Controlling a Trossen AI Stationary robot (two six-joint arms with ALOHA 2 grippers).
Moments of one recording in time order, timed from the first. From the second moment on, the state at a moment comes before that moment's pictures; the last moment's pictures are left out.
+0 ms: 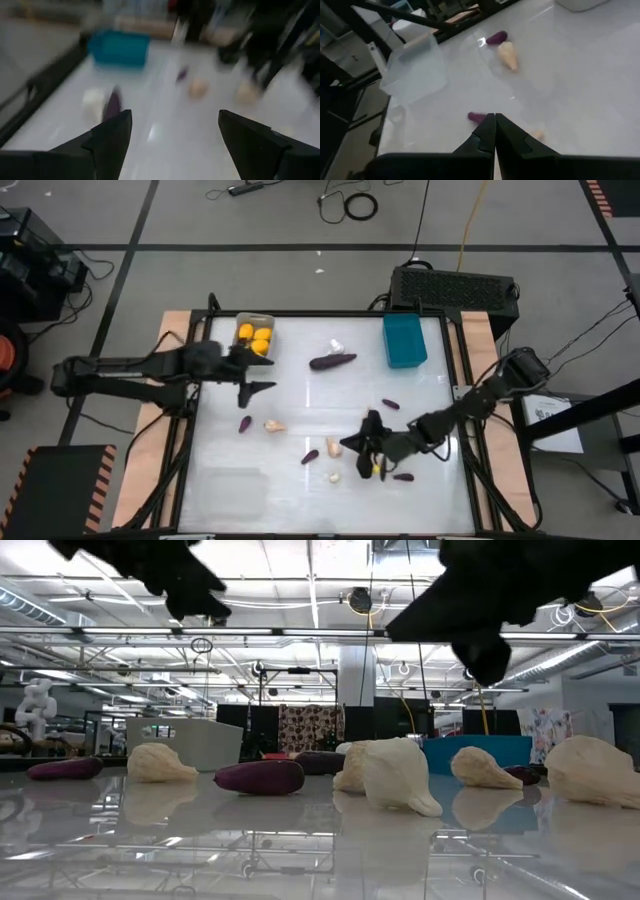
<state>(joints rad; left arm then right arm) 0.11 0.81 0.63 -0.17 0.01 -0.07 0.49 1.58 0.72 0.40 0.52 0.76</state>
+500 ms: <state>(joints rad) -0.01 0.67 0.24 0.48 0.10 -0.12 0.29 1.60 1.13 -0.49 0.38 0.82</state>
